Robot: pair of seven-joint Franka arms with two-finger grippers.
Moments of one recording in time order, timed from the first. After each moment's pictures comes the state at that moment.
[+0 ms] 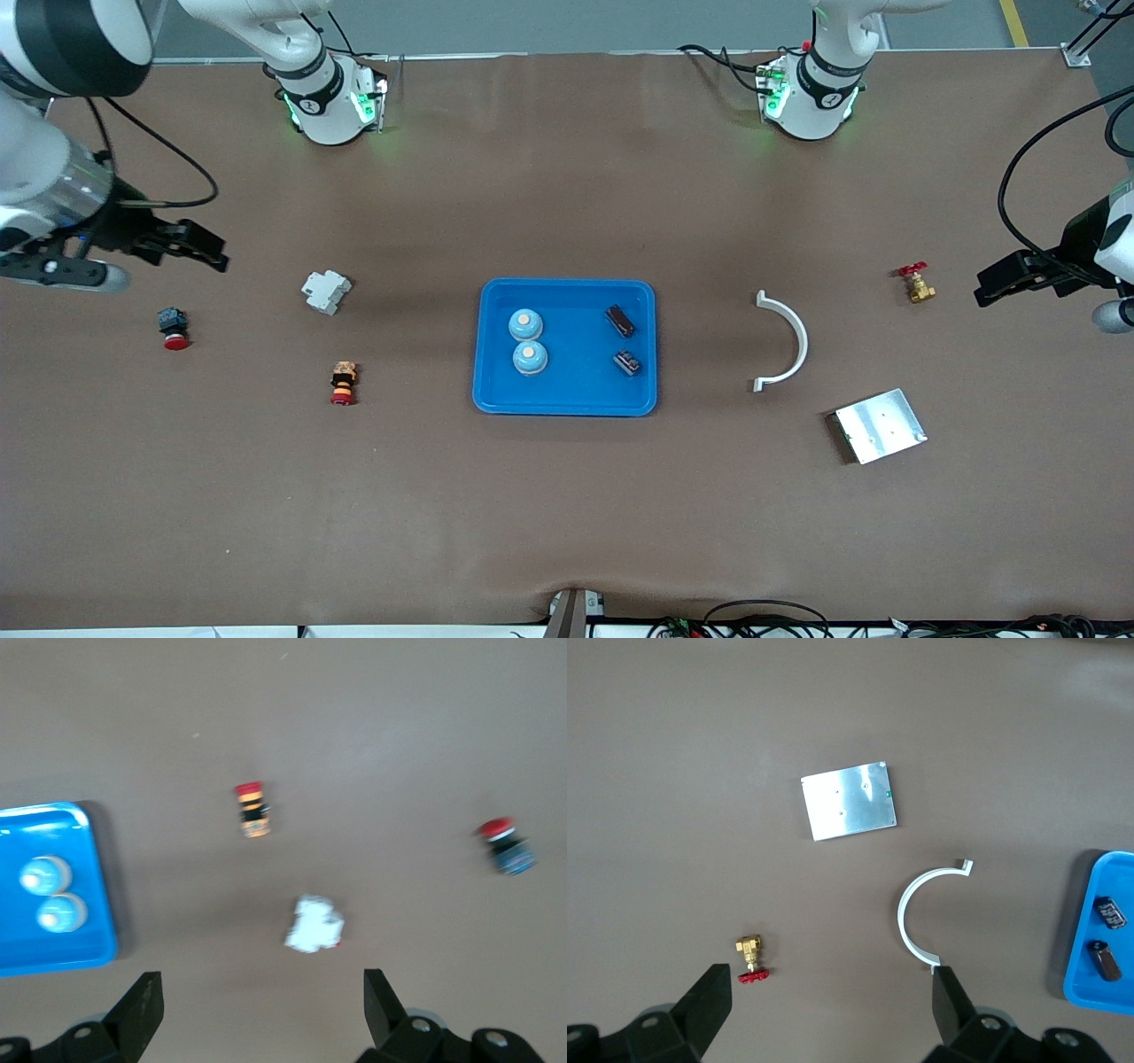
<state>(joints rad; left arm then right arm) -0.02 0.14 -0.01 -1.47 0.02 1.65 -0.16 0.10 -0.05 -0.02 -1.84 0.09 1.77 0.24</state>
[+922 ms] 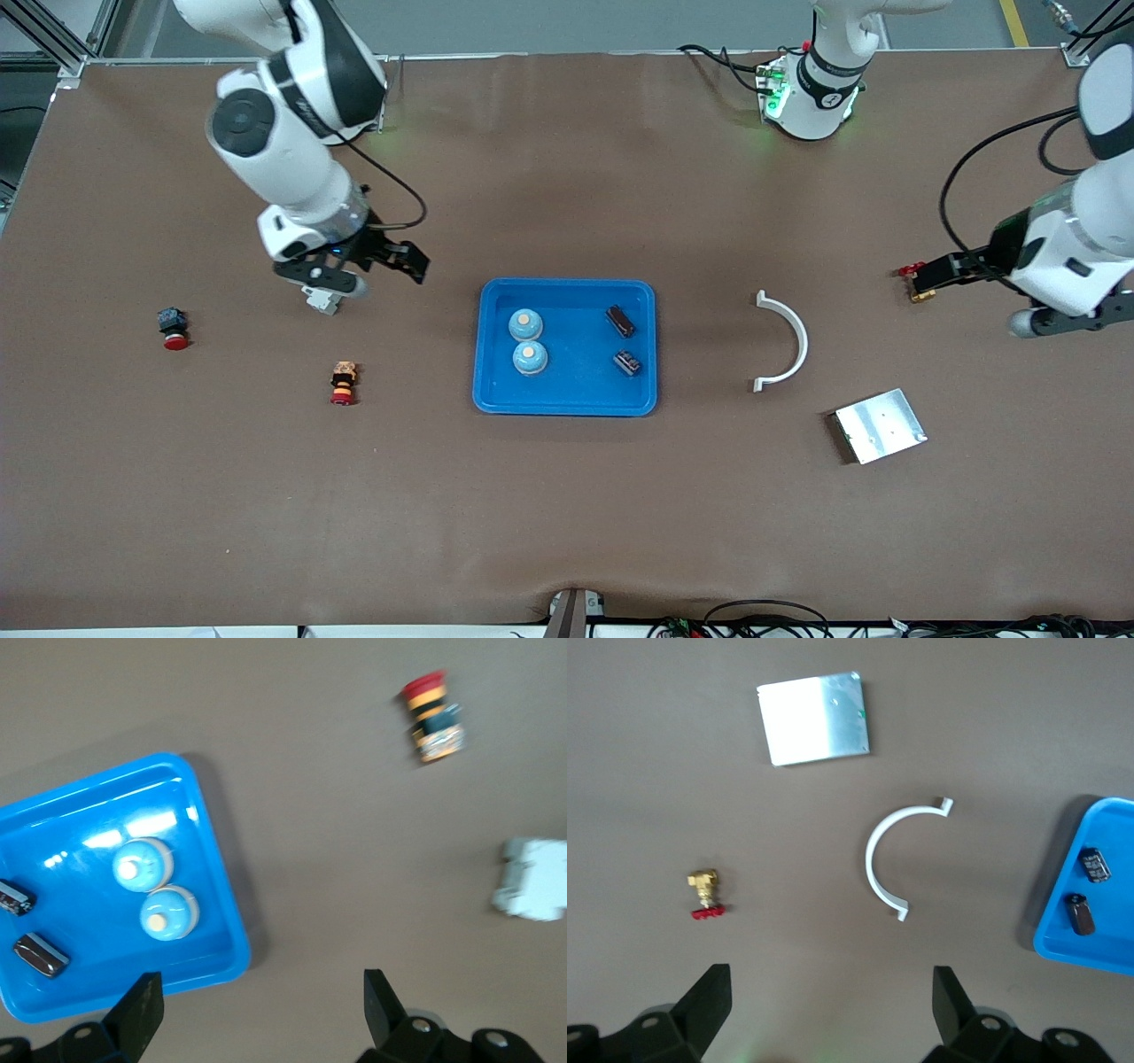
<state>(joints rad) -0.08 0.16 -0.02 -1.54 -0.03 1.57 -0.28 0.50 0.05 -0.01 -2.11 0.13 2.24 0.73</state>
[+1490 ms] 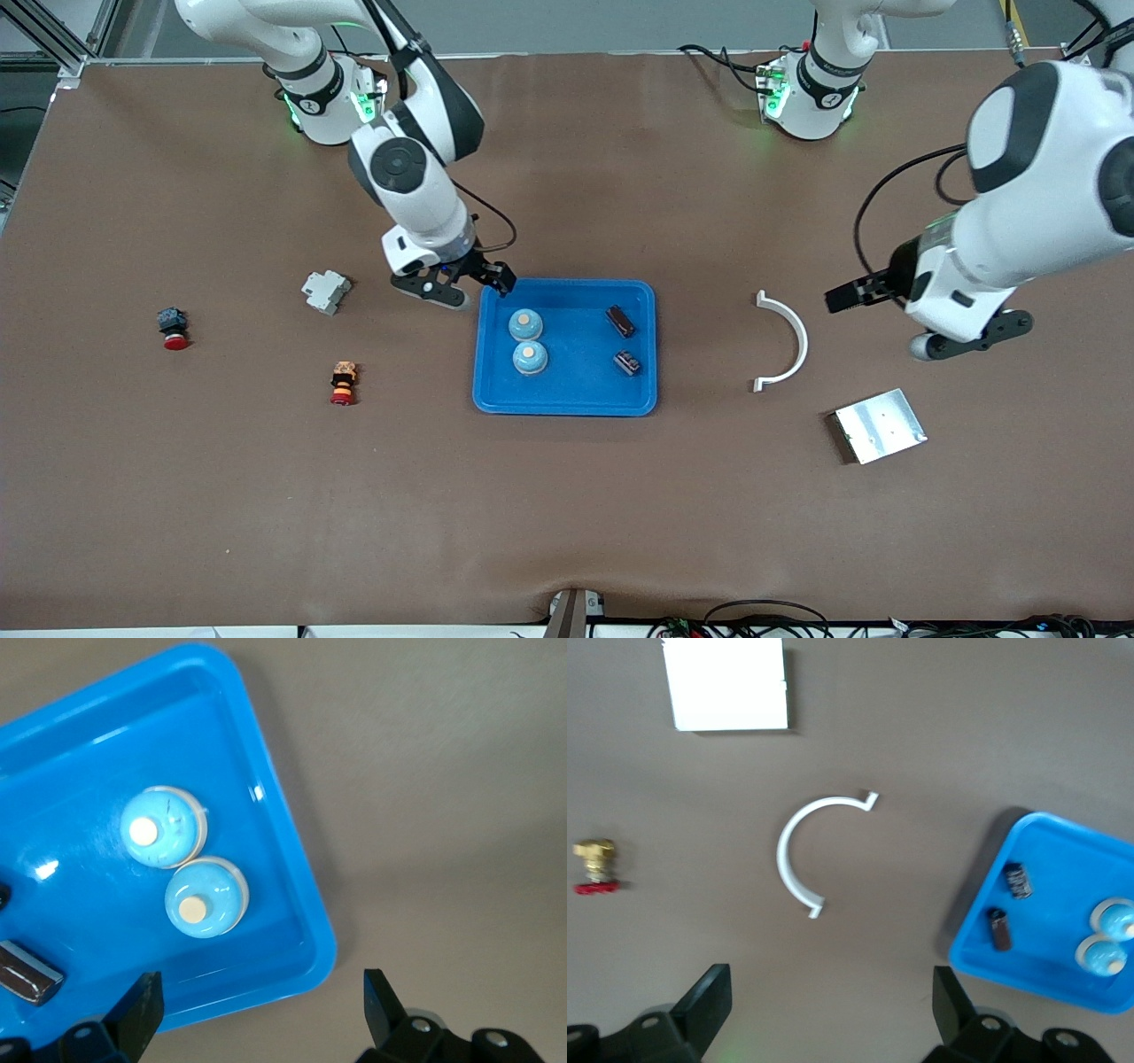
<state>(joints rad) -0.21 0.24 -0.03 -1.54 -0.11 1.67 -0.55 0.67 0.30 -0.01 -2.06 0.09 2.44 0.98</state>
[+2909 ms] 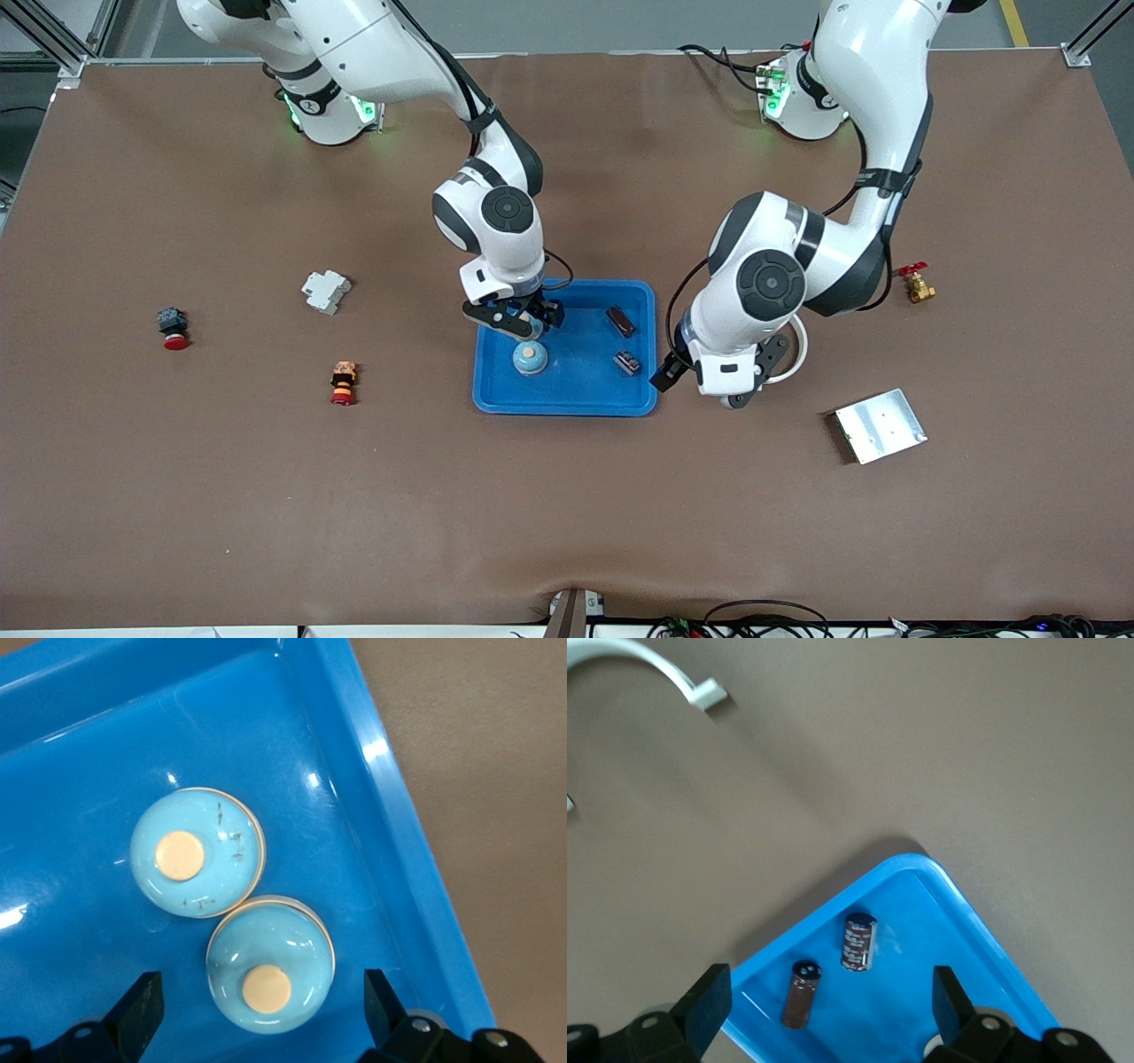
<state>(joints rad) -0.49 0.59 -0.03 -1.47 -0.13 2.05 -1.36 0.76 0.62 -0.02 -1.80 -0.10 2.48 1.23</state>
